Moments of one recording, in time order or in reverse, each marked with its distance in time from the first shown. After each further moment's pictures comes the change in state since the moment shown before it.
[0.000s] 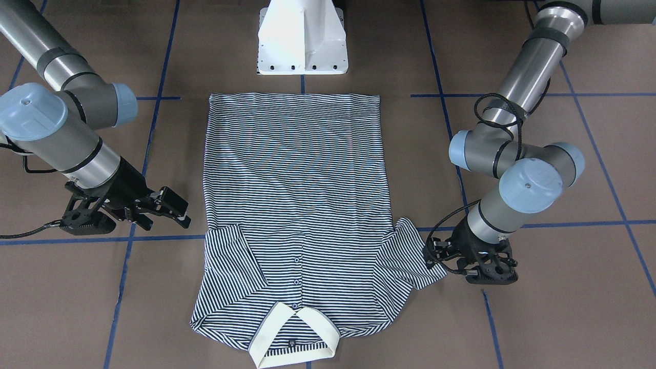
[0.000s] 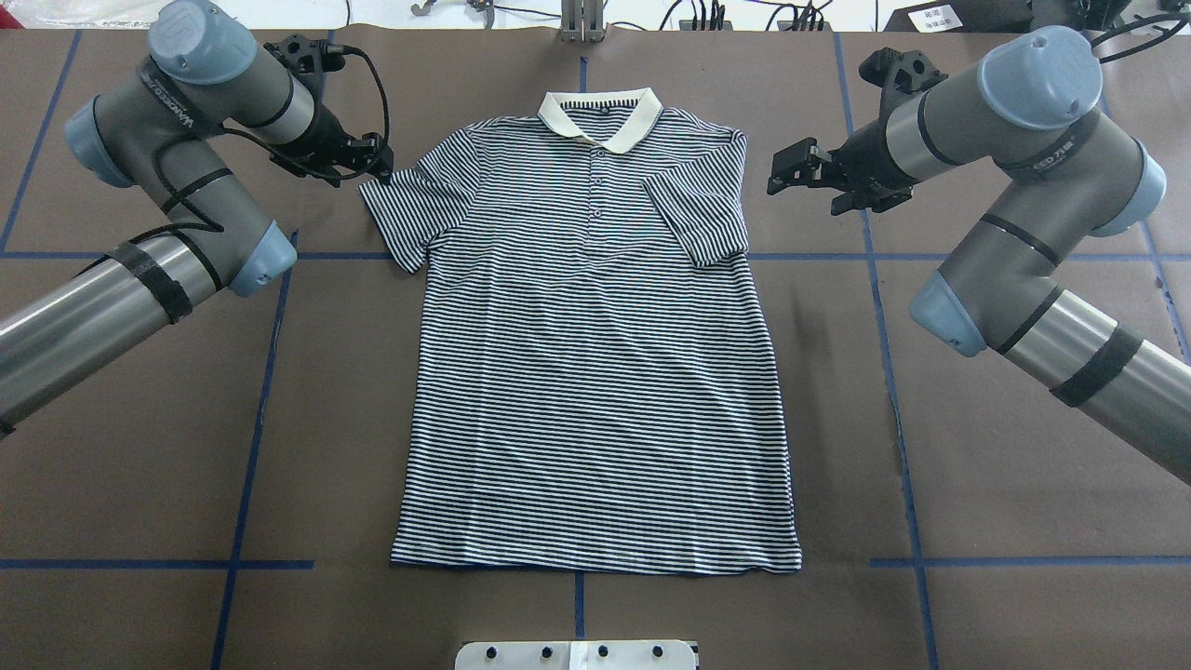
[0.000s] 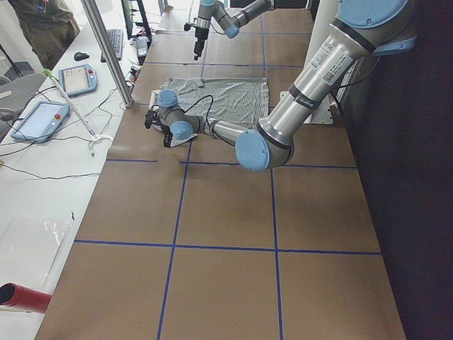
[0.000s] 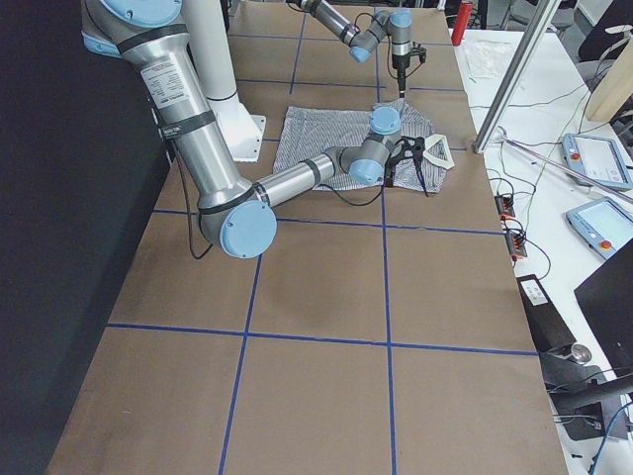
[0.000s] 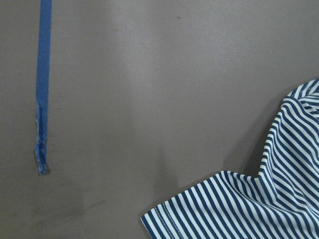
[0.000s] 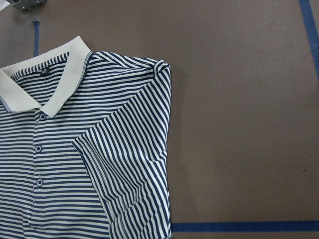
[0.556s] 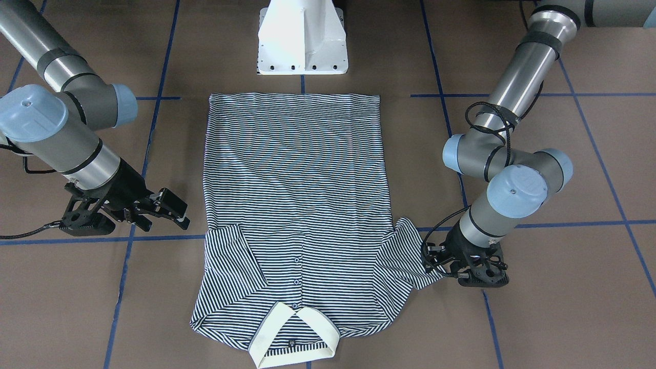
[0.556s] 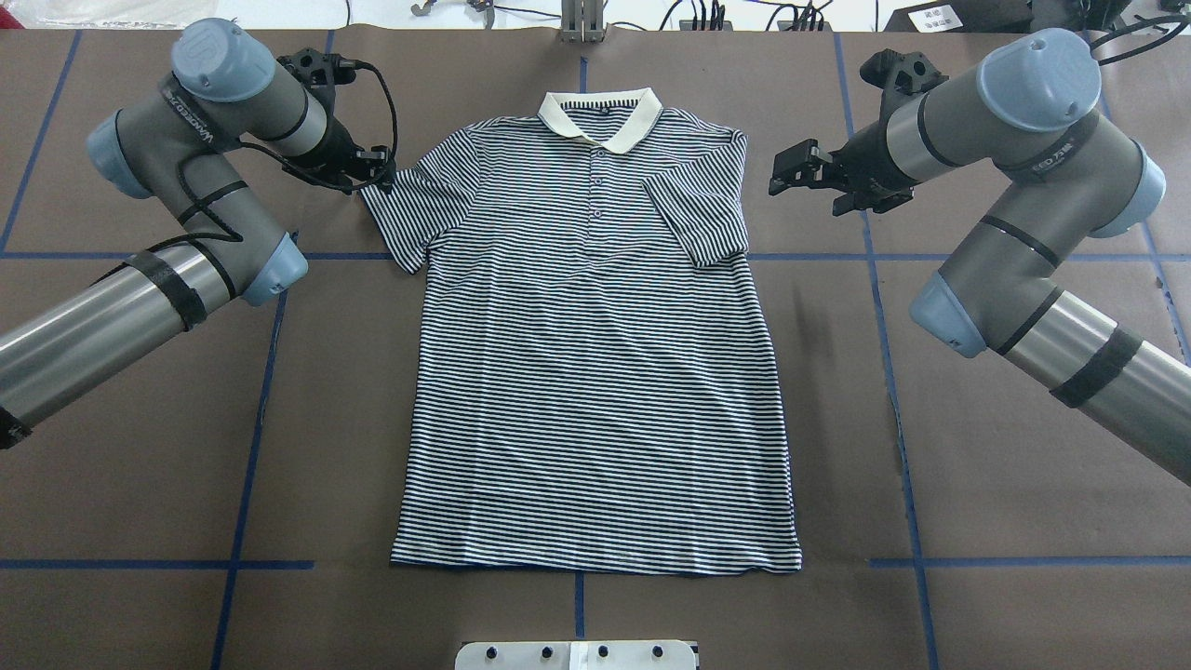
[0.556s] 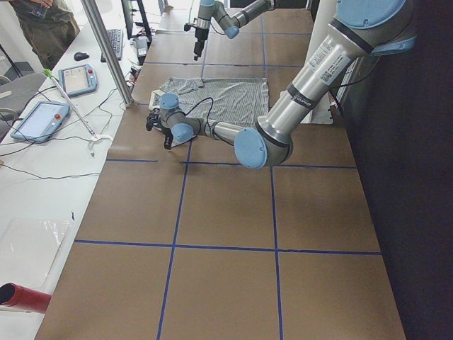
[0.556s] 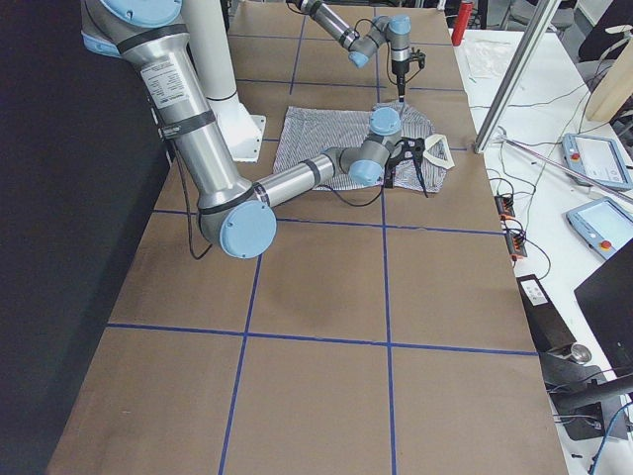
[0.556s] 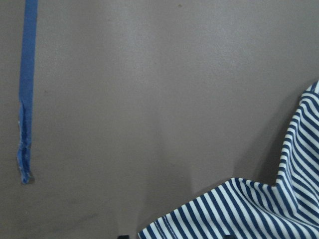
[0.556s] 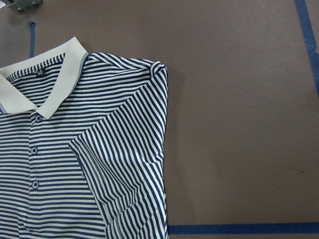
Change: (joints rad) left arm 0.014 -0.014 0.049 -0.030 0.026 0.003; right arm -0.001 0.000 -0.004 0.000 -0.007 0.000
